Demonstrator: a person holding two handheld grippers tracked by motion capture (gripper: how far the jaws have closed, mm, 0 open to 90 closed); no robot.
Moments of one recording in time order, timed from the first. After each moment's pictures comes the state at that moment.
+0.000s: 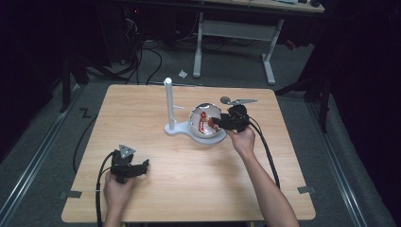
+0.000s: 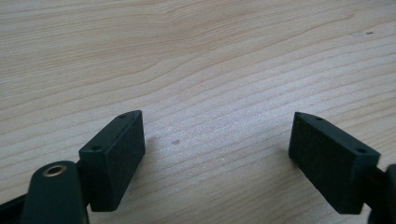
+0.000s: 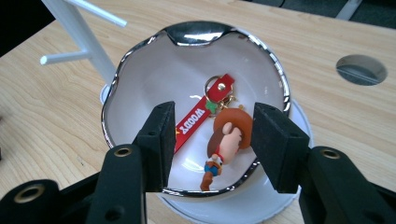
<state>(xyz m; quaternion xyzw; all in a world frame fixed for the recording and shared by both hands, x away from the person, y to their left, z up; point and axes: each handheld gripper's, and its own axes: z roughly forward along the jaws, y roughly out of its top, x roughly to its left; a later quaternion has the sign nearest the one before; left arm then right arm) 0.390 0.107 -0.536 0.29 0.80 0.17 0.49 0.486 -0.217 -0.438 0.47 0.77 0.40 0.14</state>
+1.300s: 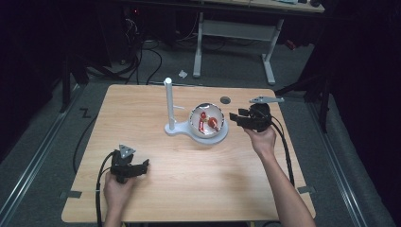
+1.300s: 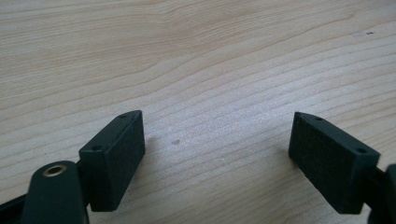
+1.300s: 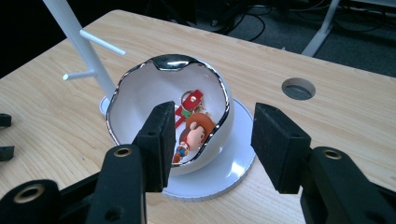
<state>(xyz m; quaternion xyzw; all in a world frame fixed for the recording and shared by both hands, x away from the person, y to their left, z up) 0.390 0.107 -0.536 0.29 0.80 0.17 0.49 0.452 -0.265 -0.396 0.46 0.75 0.43 0.19</state>
